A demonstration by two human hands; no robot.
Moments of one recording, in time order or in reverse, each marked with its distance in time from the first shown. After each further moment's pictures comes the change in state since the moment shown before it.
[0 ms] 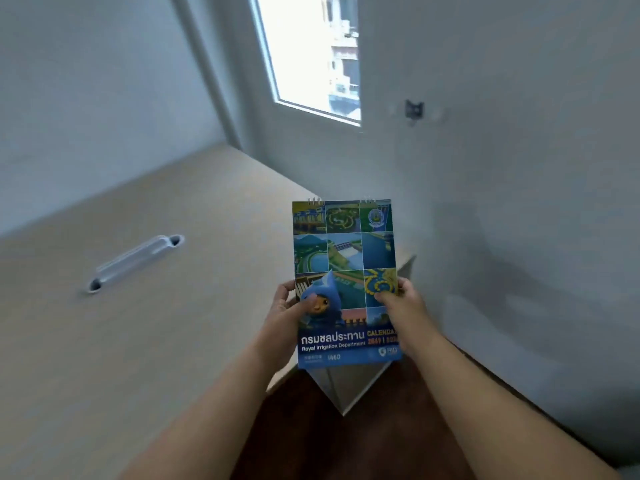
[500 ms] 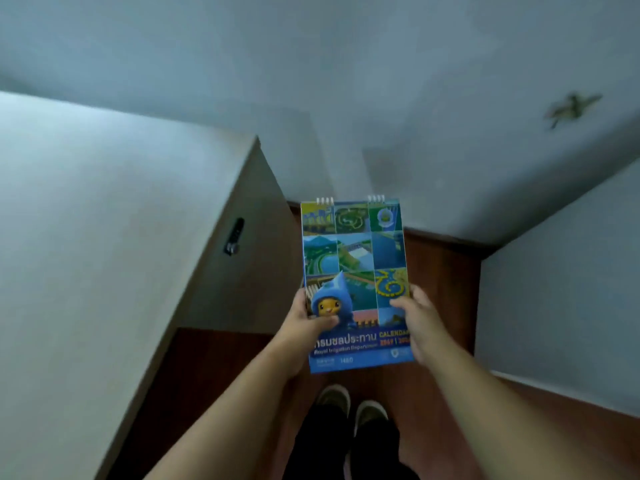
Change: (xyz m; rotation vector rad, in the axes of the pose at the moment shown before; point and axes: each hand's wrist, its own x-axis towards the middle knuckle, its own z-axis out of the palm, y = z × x) left_hand 0.067 -0.262 0.093 0.521 -0.372 -0.528; right_hand -0.001 0.236 -0.200 0.338 0.506 0.387
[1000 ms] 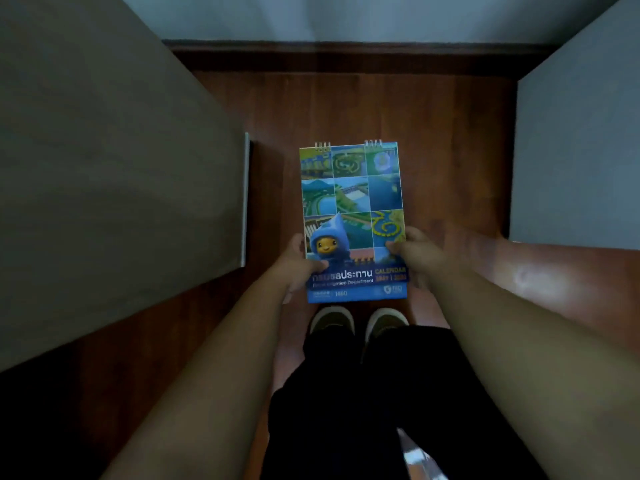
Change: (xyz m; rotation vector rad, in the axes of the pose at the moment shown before) left_hand 0.303 -0.274 -0.041 0.302 -0.105 -0.422; right_hand 0.270 0.256 -0.052 -0.015 0.104 0.297
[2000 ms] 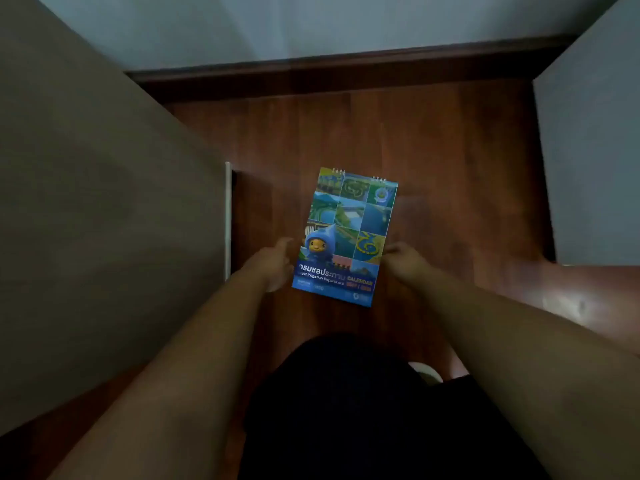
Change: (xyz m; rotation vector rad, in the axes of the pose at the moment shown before) left_hand 0.094 0.052 -0.041 1.077 0.129 0.269; right_hand 0.136 0.018 0.007 -0.546 0.126 -0.182
